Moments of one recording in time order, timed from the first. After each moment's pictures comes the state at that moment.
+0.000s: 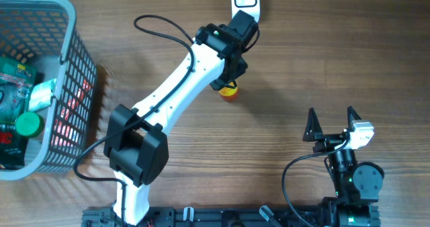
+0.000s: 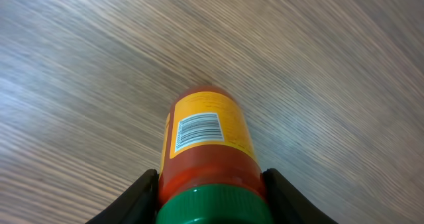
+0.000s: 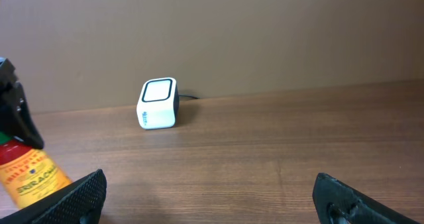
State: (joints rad) left arm -0.63 2.03 1.85 -1.16 -0.09 -1.21; right arm -0.06 0.02 0.01 0.01 -0.14 0.13
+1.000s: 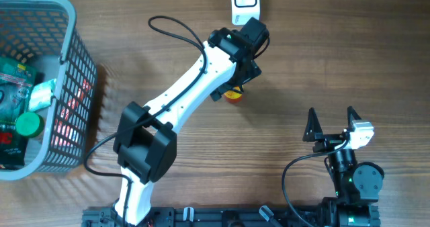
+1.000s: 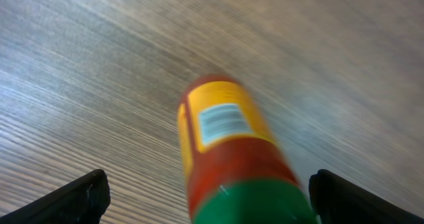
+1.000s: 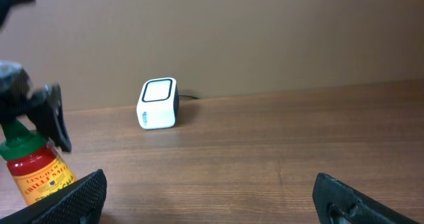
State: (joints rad) left arm -0.68 2.08 1.90 -1.22 -0.09 -1.18; right arm -0.06 0.02 0.01 0.01 -0.14 0.13
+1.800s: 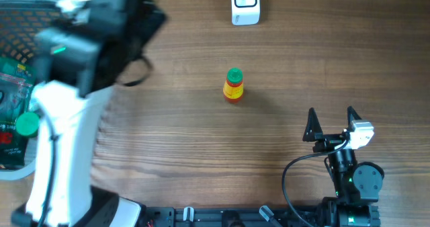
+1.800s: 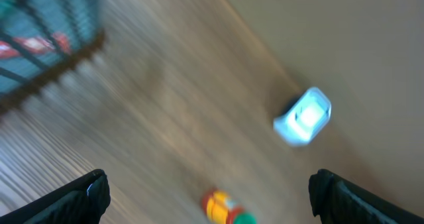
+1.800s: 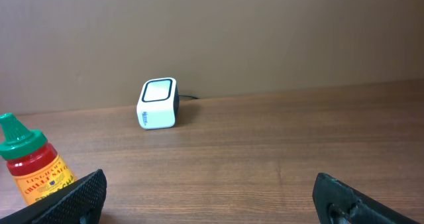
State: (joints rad) left arm -0.33 1.63 2.25 -1.54 -0.36 -1.10; right arm -0.06 0.02 0.01 0.01 -0.14 0.13
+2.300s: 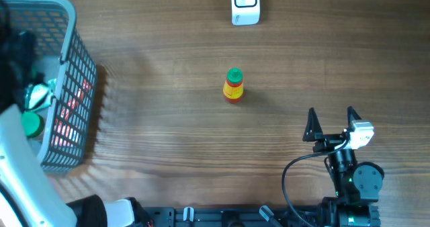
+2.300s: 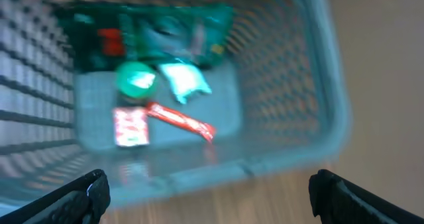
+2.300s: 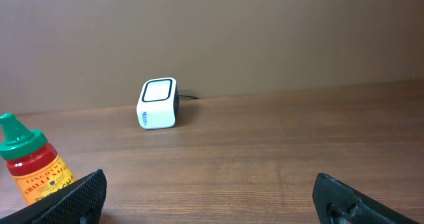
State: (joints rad) left arm 0.31 1.53 2.25 -1.68 -0.40 -1.07; right arm -0.06 0.02 0.01 0.01 -0.14 0.13
